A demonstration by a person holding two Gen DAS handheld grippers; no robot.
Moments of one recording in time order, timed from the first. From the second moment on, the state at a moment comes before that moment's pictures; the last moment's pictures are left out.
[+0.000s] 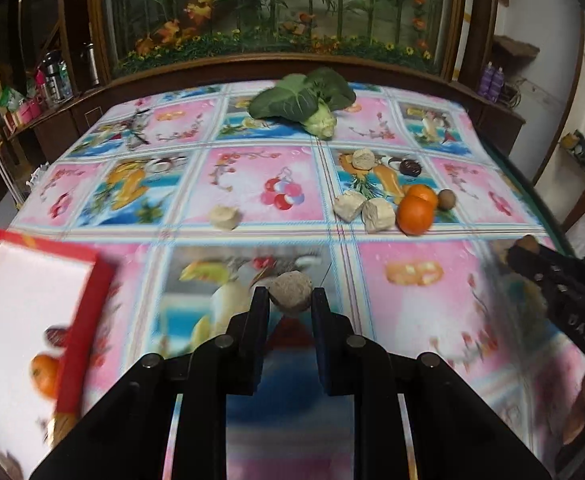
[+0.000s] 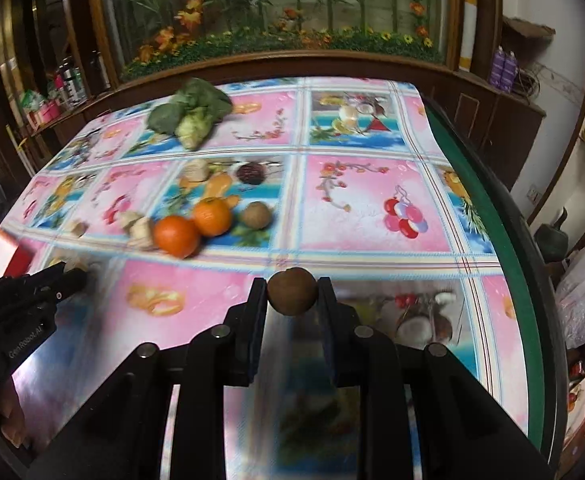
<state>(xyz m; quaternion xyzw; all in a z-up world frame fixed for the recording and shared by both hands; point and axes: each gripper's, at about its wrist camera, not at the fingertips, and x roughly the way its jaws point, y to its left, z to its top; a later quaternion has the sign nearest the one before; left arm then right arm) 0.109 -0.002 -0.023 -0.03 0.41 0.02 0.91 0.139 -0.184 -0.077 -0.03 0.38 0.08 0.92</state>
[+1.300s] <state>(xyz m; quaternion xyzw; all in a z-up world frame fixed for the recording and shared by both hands) -0.021 0.221 -0.010 -0.14 0.37 0.26 0.88 0.042 0.109 -0.062 -0.12 0.34 0.34 0.87</state>
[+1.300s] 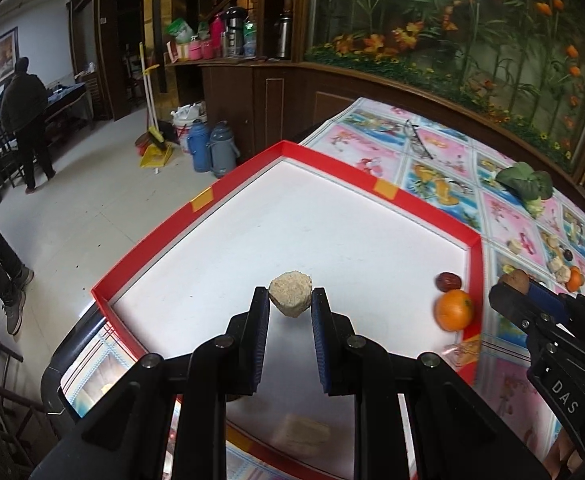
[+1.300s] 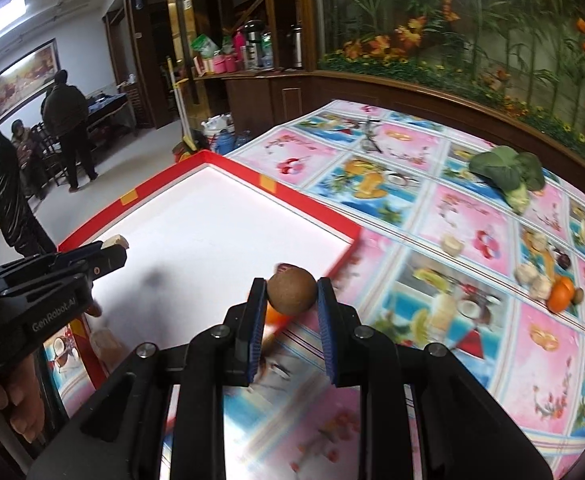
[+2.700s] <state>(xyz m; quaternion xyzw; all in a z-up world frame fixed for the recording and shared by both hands) -0.010 0.262 -0.034 -0.15 0.42 0.29 0.84 0.112 0.209 -0.102 -0.17 0.43 0.35 0.81</state>
